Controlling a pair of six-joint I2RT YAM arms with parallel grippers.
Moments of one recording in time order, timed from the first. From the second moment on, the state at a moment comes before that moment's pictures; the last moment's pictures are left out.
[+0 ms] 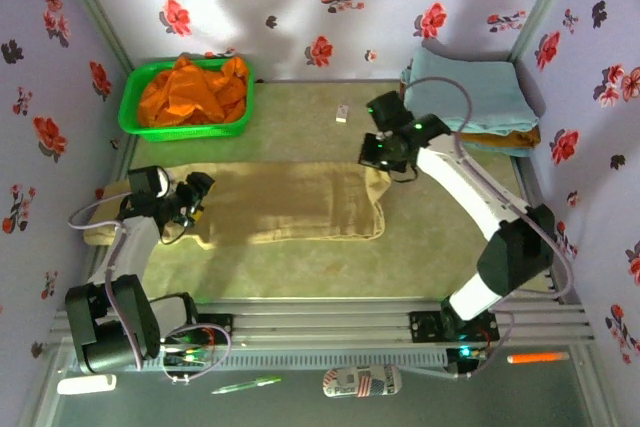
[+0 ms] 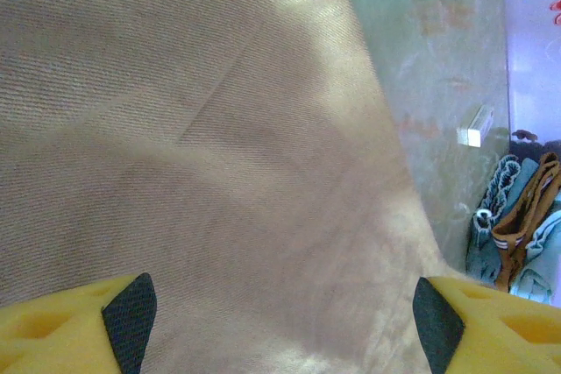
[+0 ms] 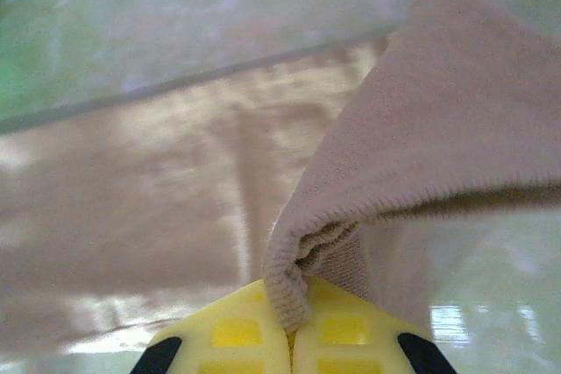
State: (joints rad) left arm 0.17 1.15 0.60 -0.34 0.52 -0.85; right arm 0.56 1.60 1.51 -0.97 -0.01 0.71
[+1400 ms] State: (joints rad) left arm 0.16 1.10 0.62 -0.47 0.49 -0.80; right arm 0.92 2.18 2.05 -0.99 -0.16 0.75
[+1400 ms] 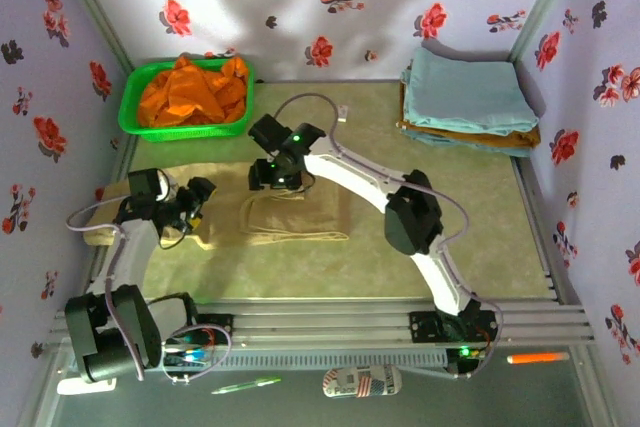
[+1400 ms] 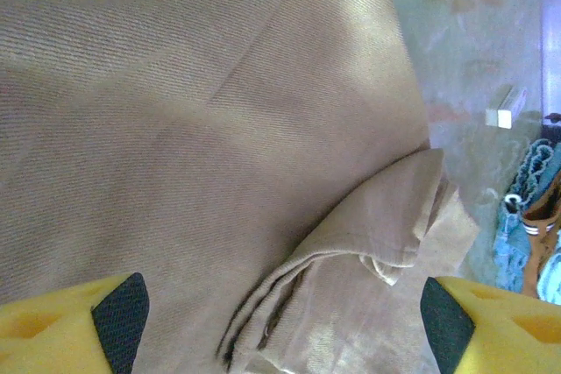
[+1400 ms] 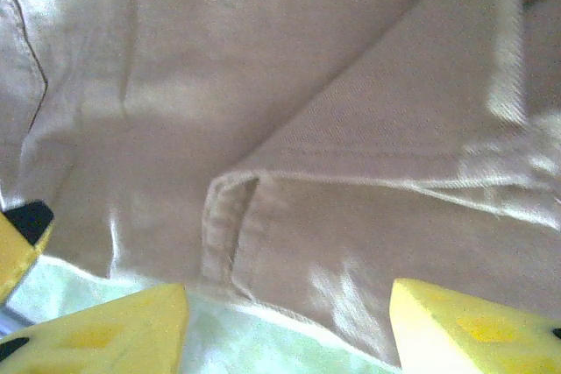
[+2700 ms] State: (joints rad) left arm -0.71 2.02 1.47 -0.83 -0.28 -0.46; right arm 0.58 1.73 1.06 -0.61 -0.16 0.70
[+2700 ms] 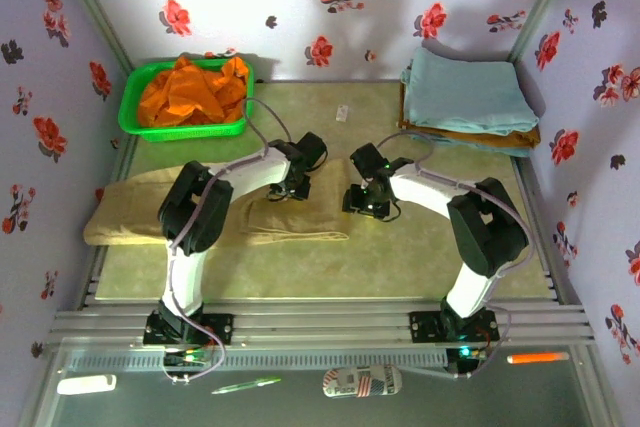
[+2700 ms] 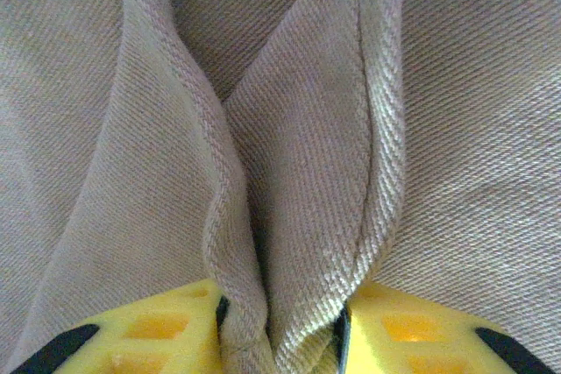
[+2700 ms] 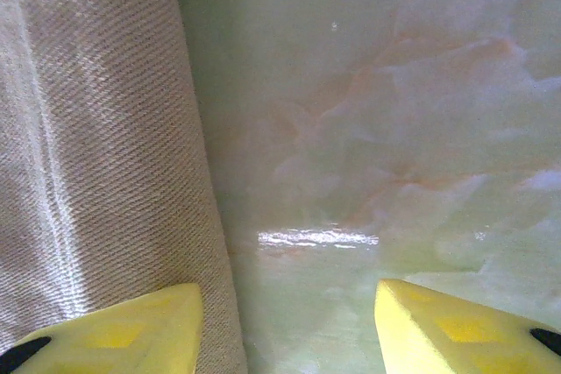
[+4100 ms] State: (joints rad) left arm -0.45 1.39 0.88 -0.77 -0.17 -0.52; right arm 0.60 1.84 1.13 -0.58 -0.26 0.67
